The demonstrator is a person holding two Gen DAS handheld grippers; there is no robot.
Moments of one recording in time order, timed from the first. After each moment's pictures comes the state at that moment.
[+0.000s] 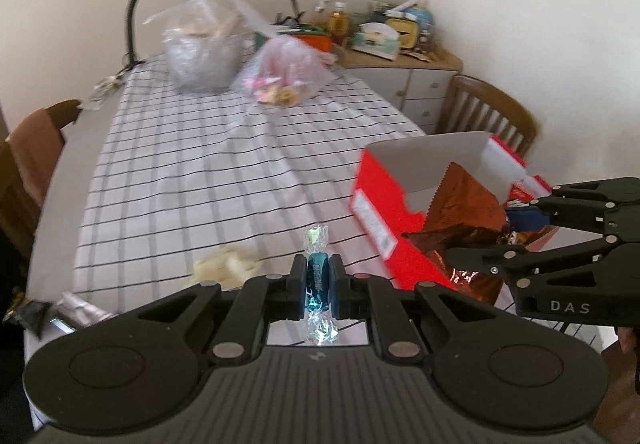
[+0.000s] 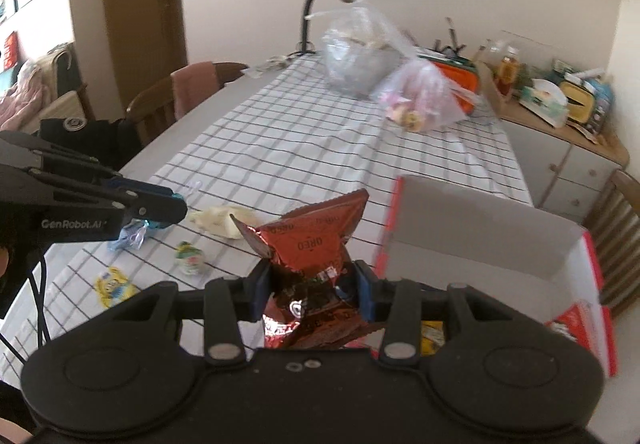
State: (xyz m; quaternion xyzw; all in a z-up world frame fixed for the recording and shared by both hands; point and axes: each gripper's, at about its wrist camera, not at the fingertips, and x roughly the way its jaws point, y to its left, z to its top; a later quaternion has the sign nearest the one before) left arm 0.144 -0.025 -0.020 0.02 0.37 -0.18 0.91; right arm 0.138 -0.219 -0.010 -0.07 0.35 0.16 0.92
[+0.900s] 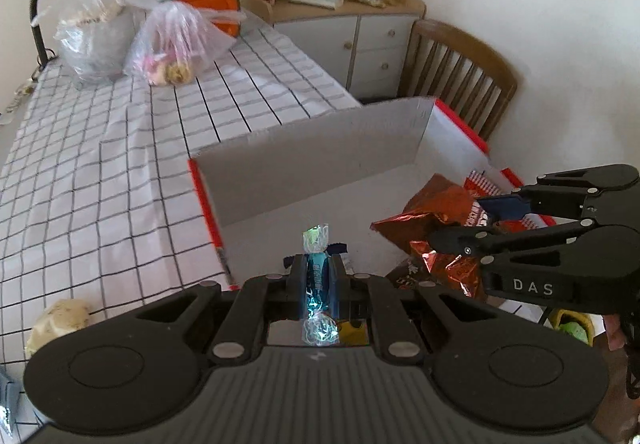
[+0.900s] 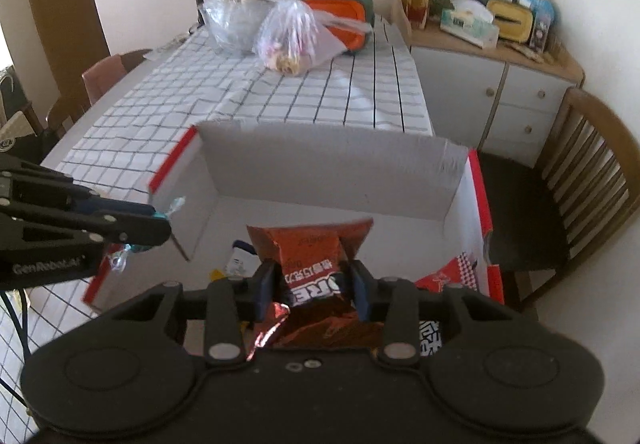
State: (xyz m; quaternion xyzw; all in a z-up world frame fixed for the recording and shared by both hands) left arm 0.219 -0.221 -0.057 0.06 0.43 -0.21 0.87; right arm 0.212 -0.387 -0.062 -0.02 0.43 0.11 0.90
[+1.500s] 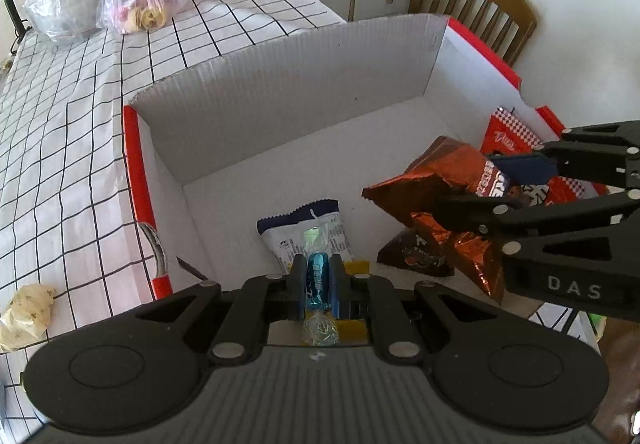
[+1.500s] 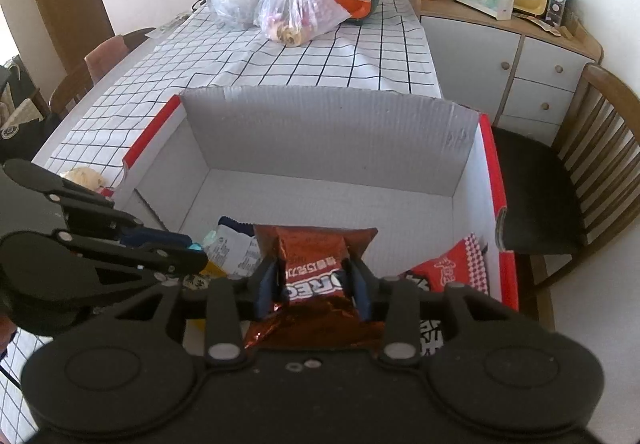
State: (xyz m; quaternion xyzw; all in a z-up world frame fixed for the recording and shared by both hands) left arm 0.241 -0.261 -0.105 0.10 0.51 -0.19 0.84; right arm 0.222 -0.400 -0.079 -0.01 0.45 0.14 0.88
